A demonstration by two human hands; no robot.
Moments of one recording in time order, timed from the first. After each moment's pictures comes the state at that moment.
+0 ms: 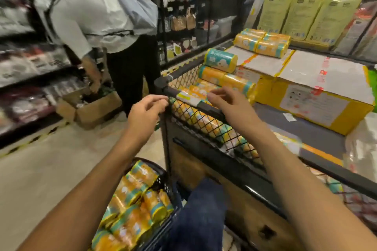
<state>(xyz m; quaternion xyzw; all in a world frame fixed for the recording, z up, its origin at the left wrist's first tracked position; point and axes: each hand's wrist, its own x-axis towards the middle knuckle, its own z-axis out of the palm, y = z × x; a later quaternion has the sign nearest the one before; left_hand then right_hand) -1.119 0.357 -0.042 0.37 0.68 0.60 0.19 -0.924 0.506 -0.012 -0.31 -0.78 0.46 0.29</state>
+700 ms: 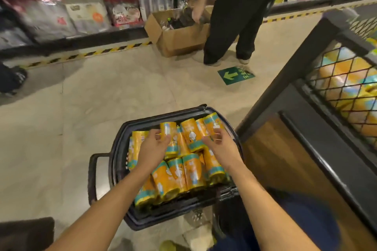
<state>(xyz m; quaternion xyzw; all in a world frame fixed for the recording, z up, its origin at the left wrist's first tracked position) -1.219 0.151 -0.365 -0.02 0.87 0.45 0.20 -1.121 0.363 -0.334 -0.33 -0.80 0.51 -0.04</state>
